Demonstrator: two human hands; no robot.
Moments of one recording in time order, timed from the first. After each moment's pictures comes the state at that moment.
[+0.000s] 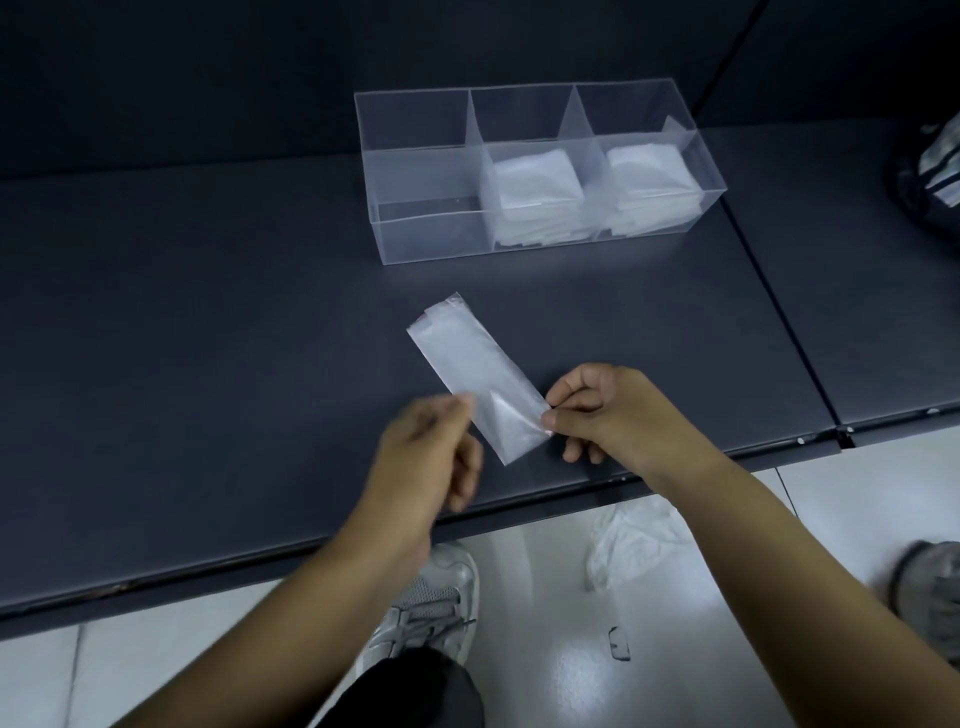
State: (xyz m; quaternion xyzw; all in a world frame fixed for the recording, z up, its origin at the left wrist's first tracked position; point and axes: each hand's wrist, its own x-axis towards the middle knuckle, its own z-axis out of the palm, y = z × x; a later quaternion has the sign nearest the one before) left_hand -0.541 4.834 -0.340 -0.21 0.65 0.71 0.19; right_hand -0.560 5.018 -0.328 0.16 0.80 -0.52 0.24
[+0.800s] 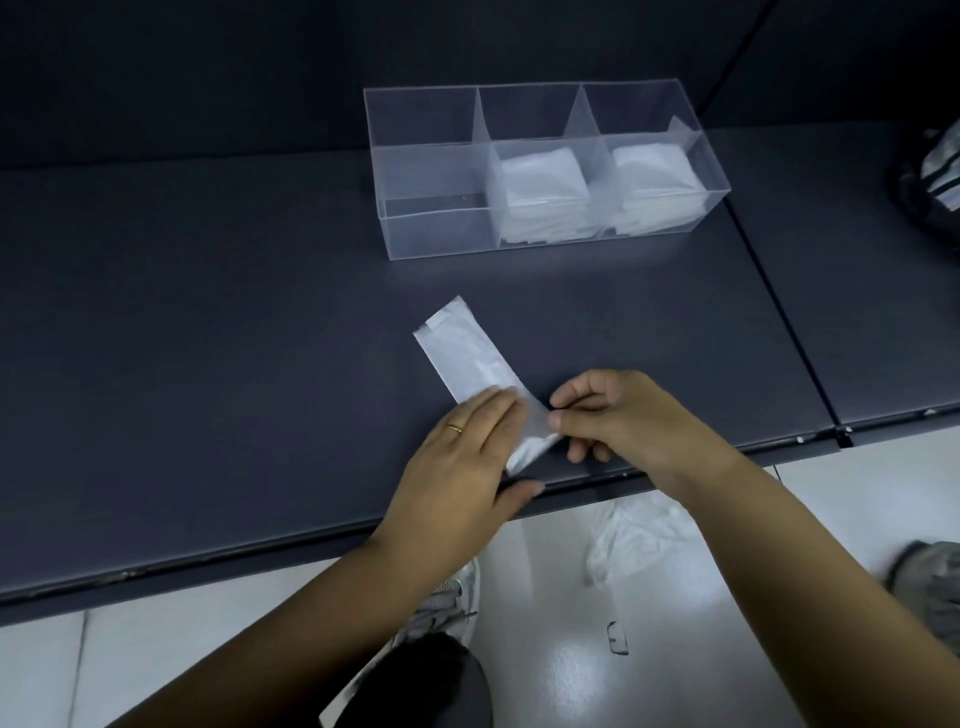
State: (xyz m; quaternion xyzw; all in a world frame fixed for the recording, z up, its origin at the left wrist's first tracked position) left_hand -0.526 4.834 -0.361 0.27 0.93 0.25 0.03; right_hand -0.556 5.015 -0.315 0.18 0.79 -0.52 0.27
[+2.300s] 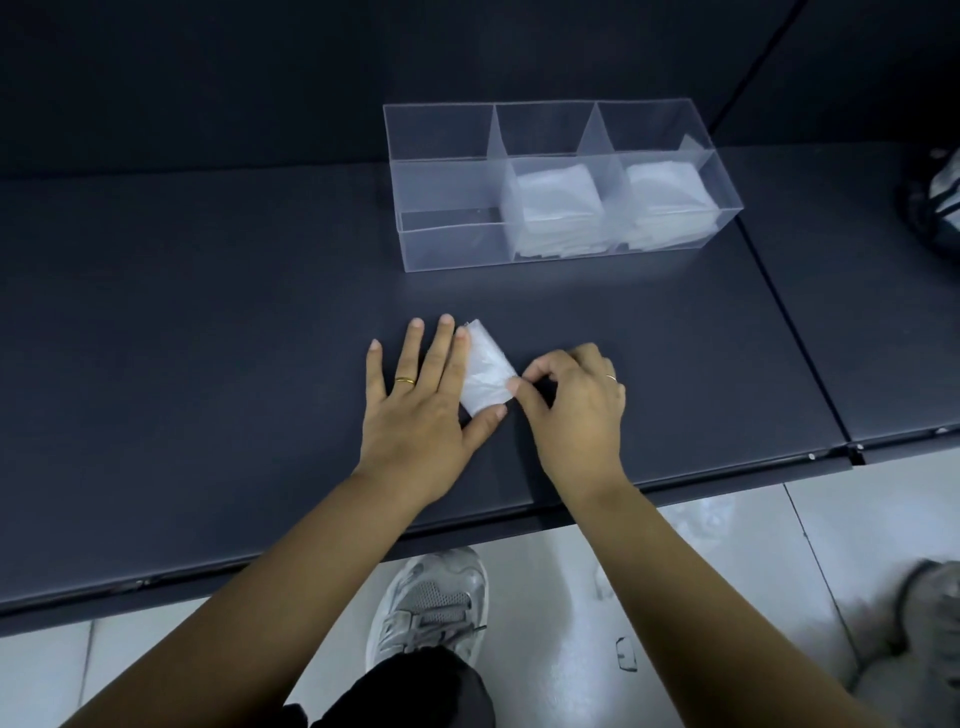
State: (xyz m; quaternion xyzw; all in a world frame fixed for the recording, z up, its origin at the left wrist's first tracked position) left_hand -0.581 4.809 -0.384 0.13 0.99 0.07 0.07; right_hand -0.570 4.957 -0.362 0.13 0.95 -0.27 -0.05
